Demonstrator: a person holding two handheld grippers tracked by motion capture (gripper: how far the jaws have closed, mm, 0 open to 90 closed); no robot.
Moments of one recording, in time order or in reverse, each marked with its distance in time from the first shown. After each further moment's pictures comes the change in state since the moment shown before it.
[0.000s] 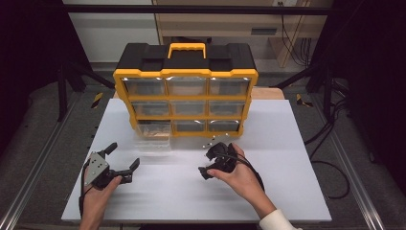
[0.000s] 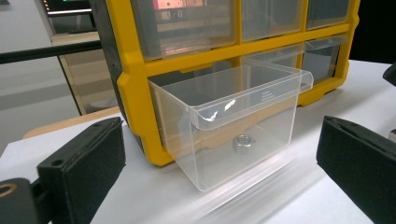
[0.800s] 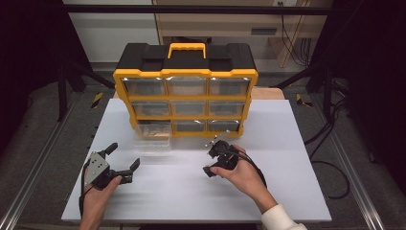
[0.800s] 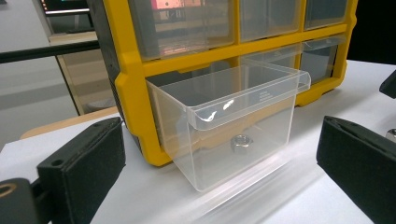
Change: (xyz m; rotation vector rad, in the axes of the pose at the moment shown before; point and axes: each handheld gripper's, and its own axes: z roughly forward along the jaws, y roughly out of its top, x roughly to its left) left arm -0.001 0.000 0.000 0.000 -0.006 -0.001; right arm -0.014 -0.001 0.005 0.117 0.029 0.006
